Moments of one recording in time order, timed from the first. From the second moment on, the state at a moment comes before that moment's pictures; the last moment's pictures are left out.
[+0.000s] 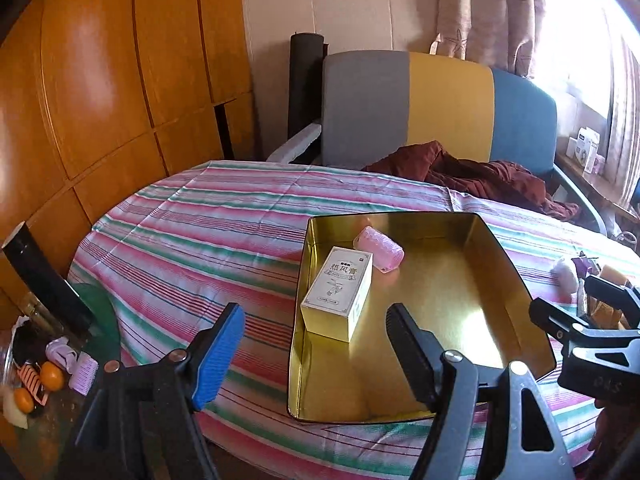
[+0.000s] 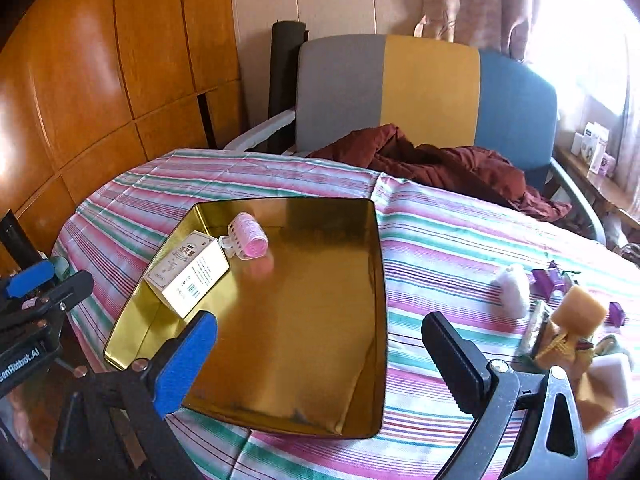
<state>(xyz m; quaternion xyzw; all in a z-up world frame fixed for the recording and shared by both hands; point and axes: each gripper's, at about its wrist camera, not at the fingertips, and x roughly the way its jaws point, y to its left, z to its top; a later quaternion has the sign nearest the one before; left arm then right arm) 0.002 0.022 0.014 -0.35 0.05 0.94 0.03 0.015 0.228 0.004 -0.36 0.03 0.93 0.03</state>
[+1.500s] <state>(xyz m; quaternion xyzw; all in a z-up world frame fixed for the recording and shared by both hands) 0.006 0.161 0.007 -0.38 0.11 0.89 0.25 0.100 0.396 0.028 -0.34 0.01 0.90 0.27</state>
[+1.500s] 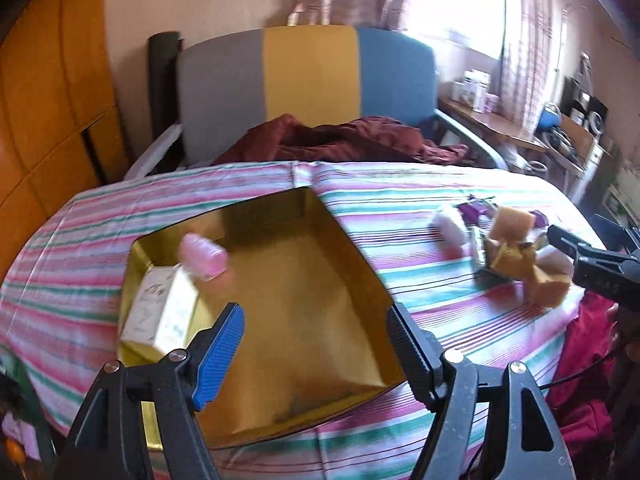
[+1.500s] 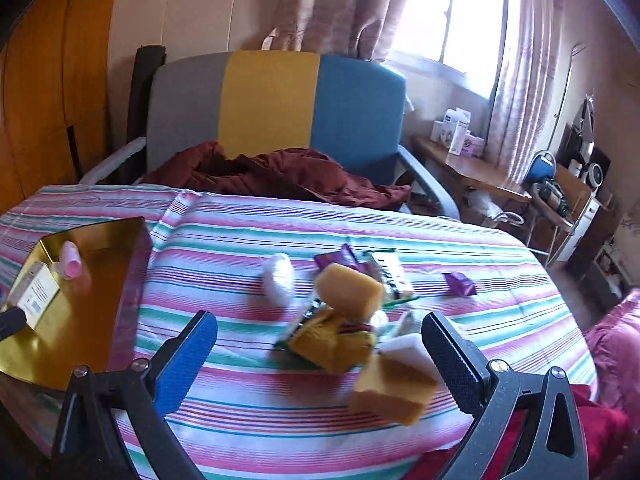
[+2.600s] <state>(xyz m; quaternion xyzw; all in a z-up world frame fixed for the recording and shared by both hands) -0.009 0.304 -0.008 -0.43 0.13 0.80 0.39 0.129 0.494 0.012 -0.33 0.13 0.88 0.31</state>
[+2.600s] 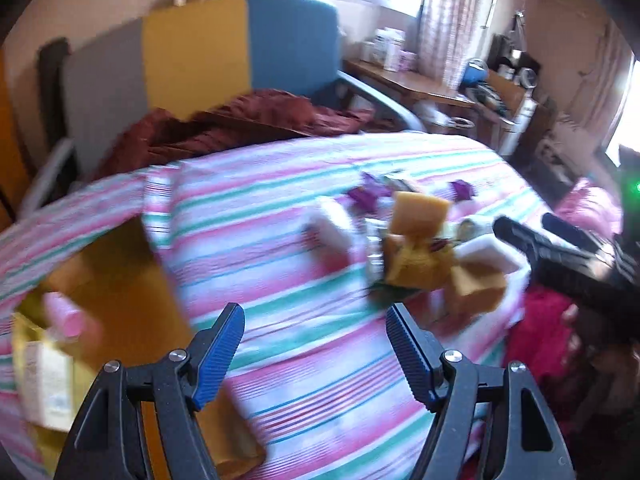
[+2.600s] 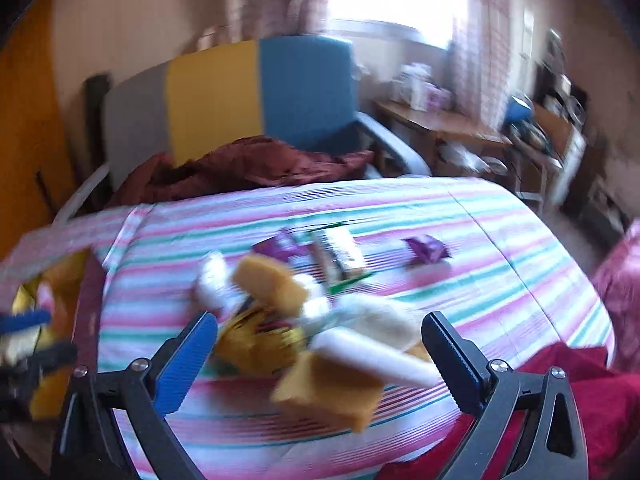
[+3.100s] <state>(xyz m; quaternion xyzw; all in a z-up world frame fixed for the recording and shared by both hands) -0.001 0.417 -0.056 -0.45 0.18 0.73 0.48 0.167 0.575 -0.011 -0.31 0.29 0.84 0.35</state>
